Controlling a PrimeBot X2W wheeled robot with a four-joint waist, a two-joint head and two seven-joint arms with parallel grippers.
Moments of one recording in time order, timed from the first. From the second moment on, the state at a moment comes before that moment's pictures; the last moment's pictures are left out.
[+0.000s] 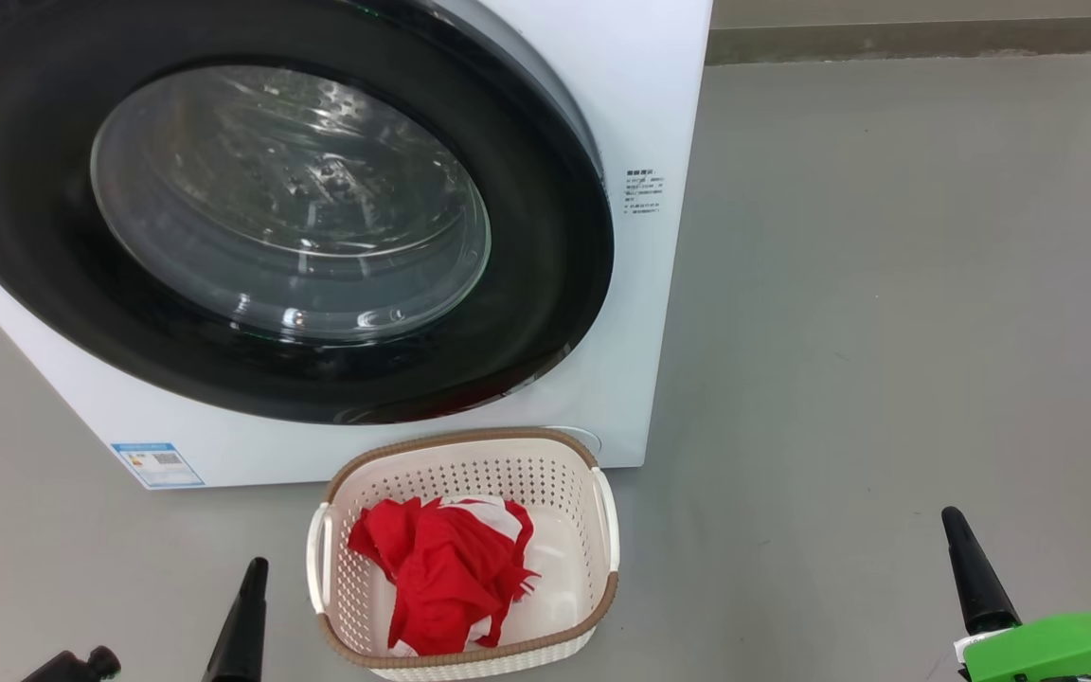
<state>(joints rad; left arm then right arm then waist) -0.01 0.07 0.00 0.25 -1.06 -0.12 -0.06 0.05 -0.06 -0.08 0.26 1.12 0.13 -0.05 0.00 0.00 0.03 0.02</state>
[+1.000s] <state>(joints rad) -0.03 0.06 0.03 0.26 -1.37 -0.12 0.03 -0.01 -0.06 -0.11 0.26 1.39 0.13 0.04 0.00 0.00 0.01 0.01</state>
